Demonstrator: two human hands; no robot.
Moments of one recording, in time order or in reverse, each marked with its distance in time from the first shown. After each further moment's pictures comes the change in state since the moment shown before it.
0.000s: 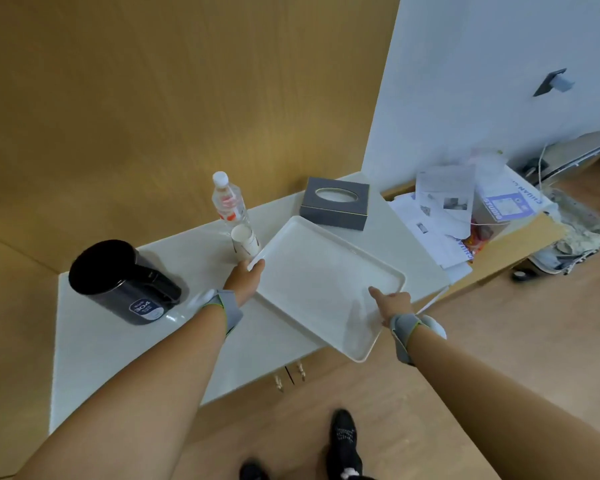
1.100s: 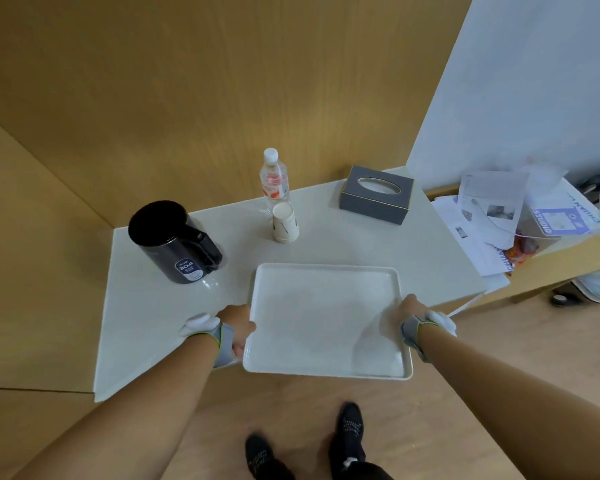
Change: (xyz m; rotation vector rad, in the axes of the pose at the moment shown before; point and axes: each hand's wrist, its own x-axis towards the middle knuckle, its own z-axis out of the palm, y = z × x) left_hand -0.089 -0.122 -0.028 0.371 -0.212 -0.285; right_hand -0.039 0.014 0.015 -0.712 -0.047 -0.133
